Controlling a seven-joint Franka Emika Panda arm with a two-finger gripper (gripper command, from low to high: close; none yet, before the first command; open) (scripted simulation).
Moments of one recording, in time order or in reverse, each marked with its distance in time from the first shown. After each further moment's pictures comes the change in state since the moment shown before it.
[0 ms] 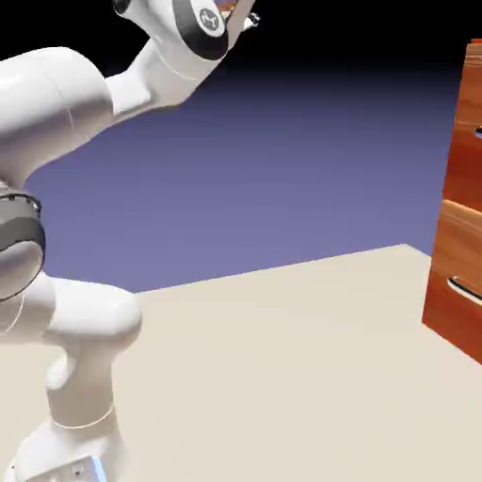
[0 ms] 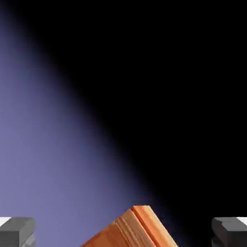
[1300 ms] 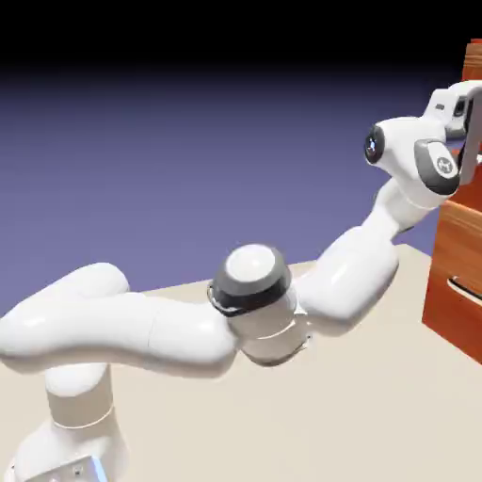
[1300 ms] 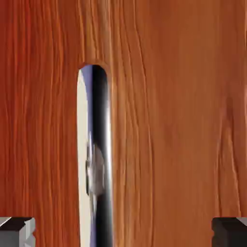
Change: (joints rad) arm 1.355 -0.553 -0.660 0.929 -1.460 -0.252 -0.419
